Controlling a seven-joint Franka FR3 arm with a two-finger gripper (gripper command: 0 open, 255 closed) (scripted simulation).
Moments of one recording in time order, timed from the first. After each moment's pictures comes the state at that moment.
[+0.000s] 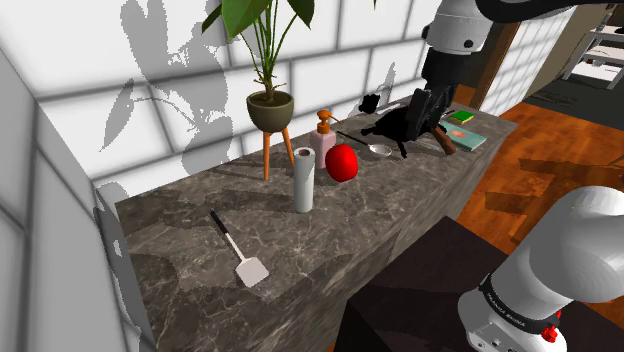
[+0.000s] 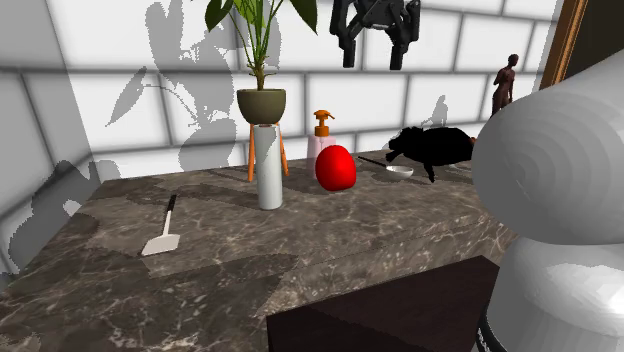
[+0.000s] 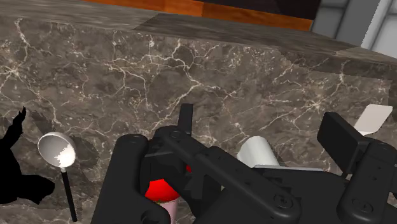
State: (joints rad) arm 0.01 -0.79 0.06 -2.44 0.08 1.65 -0.04
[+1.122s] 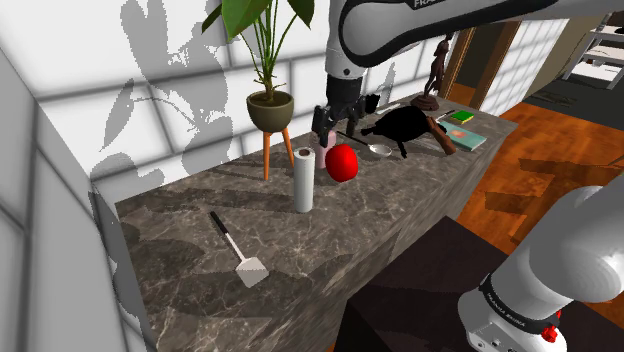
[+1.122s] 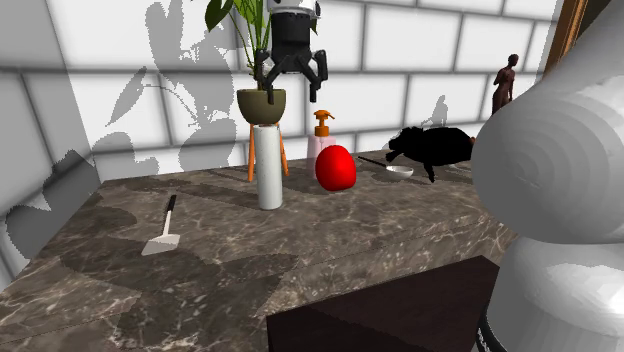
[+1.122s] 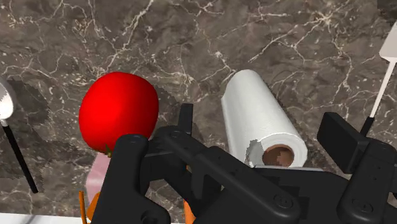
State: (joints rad) arm 0.01 -0.24 0.25 -2.17 0.05 1.95 0.20
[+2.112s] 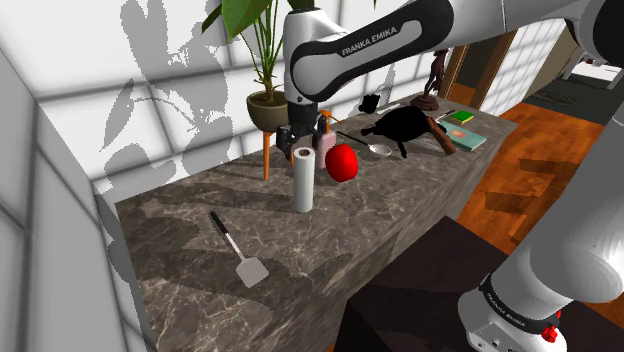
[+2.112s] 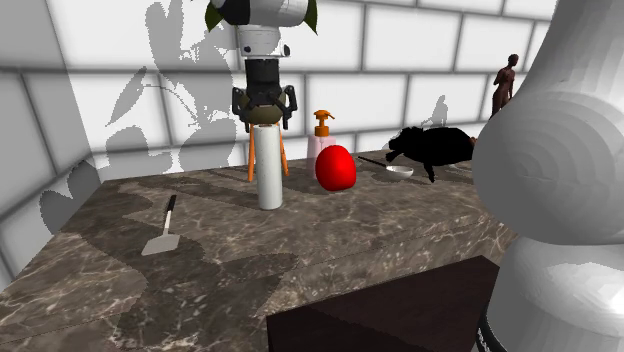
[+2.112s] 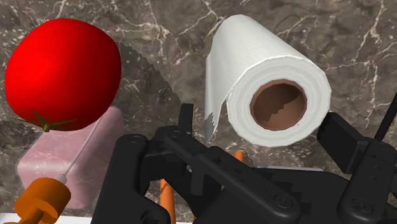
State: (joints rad) arm 0.03 0.11 0.29 -1.97 -0.07 2.09 0.36
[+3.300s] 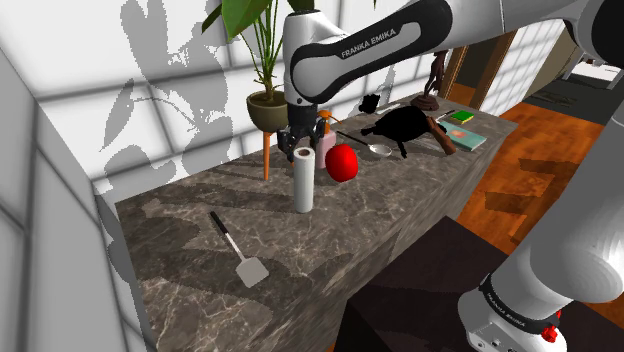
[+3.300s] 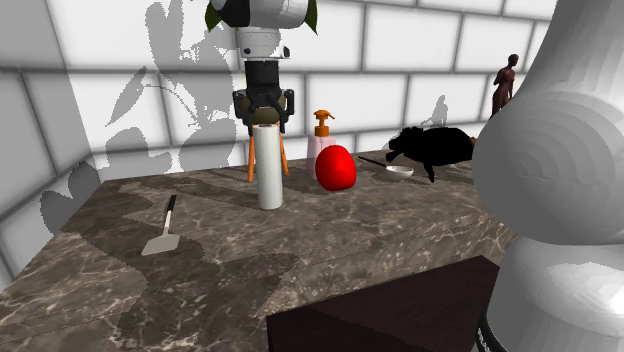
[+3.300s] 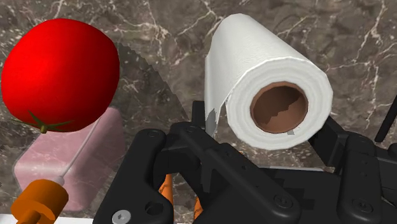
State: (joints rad) arm 0.03 0.12 0.29 -1.97 -0.07 2.10 0.36
